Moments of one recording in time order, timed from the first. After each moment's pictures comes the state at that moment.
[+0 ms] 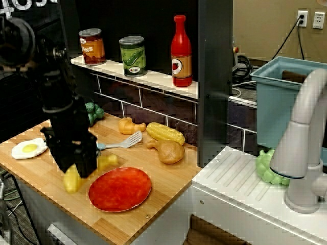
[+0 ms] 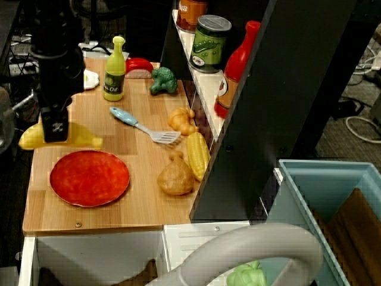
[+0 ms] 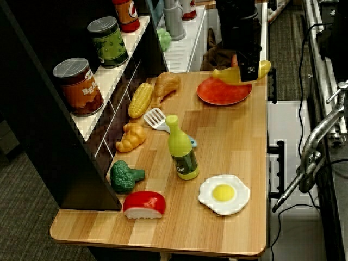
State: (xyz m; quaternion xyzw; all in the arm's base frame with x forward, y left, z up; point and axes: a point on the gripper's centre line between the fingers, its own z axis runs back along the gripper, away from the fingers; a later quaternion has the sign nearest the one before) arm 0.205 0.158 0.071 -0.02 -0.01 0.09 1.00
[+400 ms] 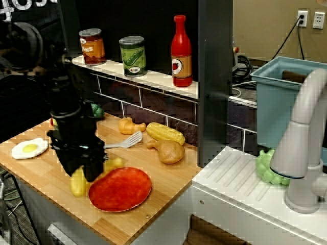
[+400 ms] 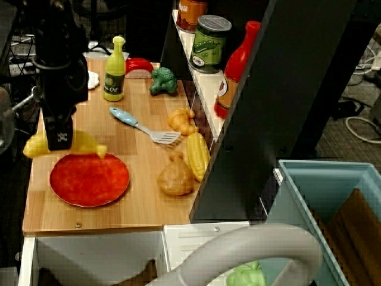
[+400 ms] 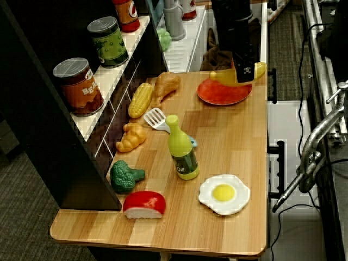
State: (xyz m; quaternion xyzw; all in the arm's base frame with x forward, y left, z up) arm 0.213 0.151 0.064 -0.01 -0.01 0.10 1.00
